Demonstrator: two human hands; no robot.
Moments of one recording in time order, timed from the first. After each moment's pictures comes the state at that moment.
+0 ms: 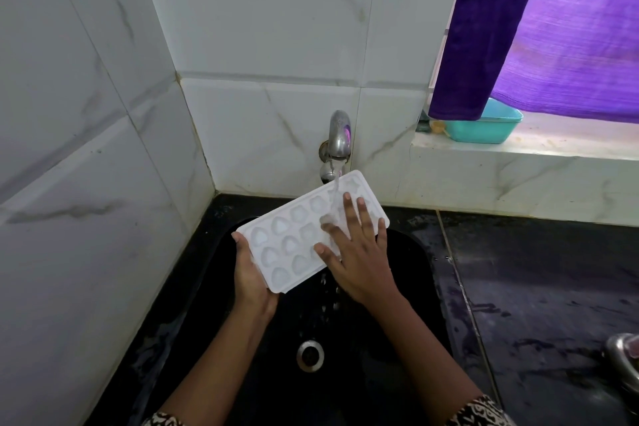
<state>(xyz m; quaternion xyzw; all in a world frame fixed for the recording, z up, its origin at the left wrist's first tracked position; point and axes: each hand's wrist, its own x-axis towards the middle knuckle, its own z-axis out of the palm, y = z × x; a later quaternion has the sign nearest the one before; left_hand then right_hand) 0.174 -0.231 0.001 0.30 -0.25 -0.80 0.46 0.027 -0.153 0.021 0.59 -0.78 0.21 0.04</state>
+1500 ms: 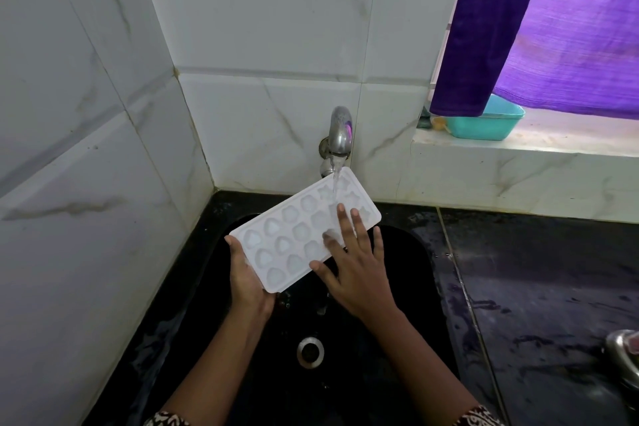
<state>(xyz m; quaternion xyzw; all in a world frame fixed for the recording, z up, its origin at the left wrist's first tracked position) 0.182 -0.237 -0.013 0.32 -0.24 -0.79 0.46 0.035 -0.143 -0.005 0.60 -0.76 0.22 0.10</state>
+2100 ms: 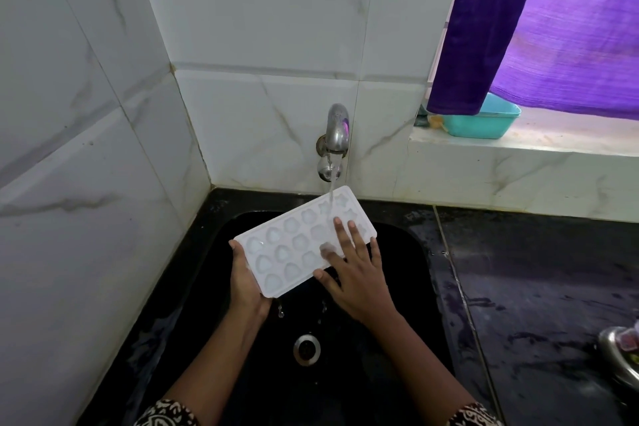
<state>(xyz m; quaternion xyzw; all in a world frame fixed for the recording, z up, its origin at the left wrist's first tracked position) 0.180 -0.240 -0.035 0.33 -0.23 -0.81 0.42 0.026 -0.138 -0.032 0.61 -0.77 0.19 0.06</state>
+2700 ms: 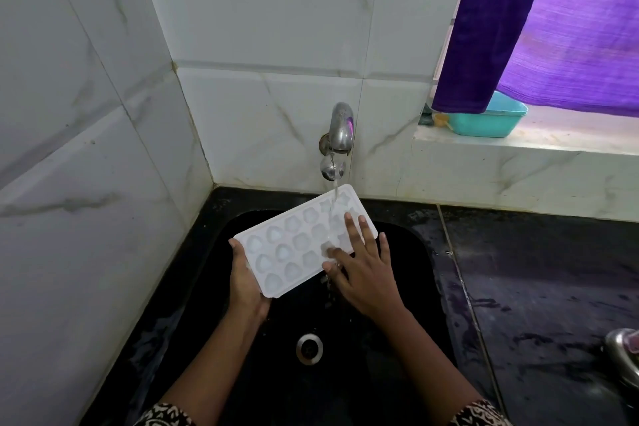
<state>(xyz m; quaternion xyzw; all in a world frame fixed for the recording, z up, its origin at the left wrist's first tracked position) 0.185 -0.246 -0.039 0.33 -0.25 -0.81 0.42 0.020 -0.142 -0.027 0.60 -0.78 0.17 0.05</state>
